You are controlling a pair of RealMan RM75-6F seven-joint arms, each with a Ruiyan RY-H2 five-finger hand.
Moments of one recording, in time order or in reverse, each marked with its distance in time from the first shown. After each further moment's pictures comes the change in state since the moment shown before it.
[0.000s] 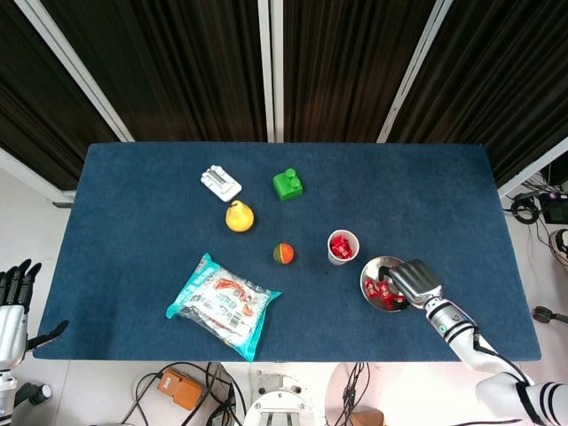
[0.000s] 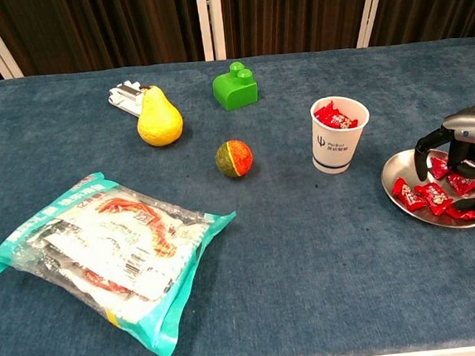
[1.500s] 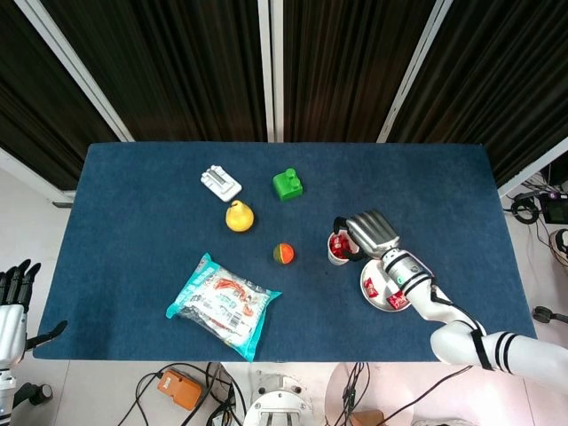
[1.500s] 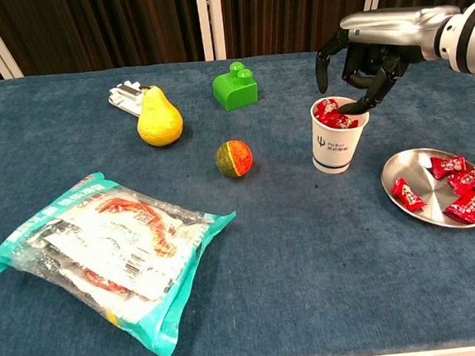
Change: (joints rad) left arm -0.004 0.002 -0.001 0.002 -0.009 -0.018 0.002; right arm 0.210 -0.081 0.229 0.027 0.140 -0.076 0.005
